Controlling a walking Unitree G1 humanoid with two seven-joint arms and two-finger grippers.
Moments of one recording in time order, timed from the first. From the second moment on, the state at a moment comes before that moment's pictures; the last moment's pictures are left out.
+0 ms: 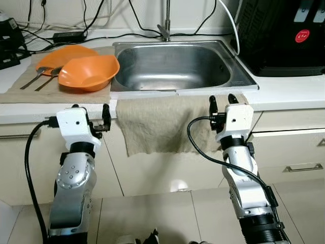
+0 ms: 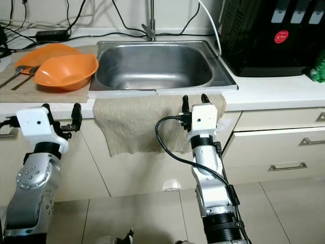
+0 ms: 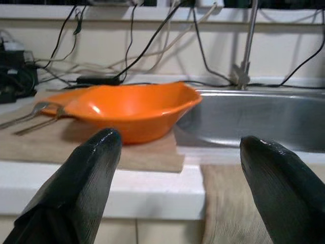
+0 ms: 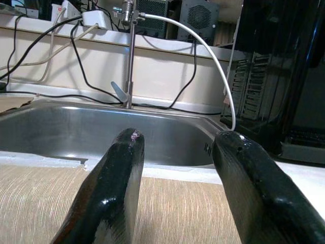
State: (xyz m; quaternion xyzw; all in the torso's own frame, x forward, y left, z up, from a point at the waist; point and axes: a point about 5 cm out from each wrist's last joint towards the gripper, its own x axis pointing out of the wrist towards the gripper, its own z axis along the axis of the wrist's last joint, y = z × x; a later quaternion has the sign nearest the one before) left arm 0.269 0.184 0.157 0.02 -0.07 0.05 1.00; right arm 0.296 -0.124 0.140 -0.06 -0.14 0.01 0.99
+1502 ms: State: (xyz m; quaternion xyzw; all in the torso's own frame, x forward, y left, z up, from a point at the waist) left arm 0.274 0.162 0.188 0.00 -0.14 0.05 0.99; right arm 0.301 -0.114 0.133 -0.09 -0.15 0.06 0.98
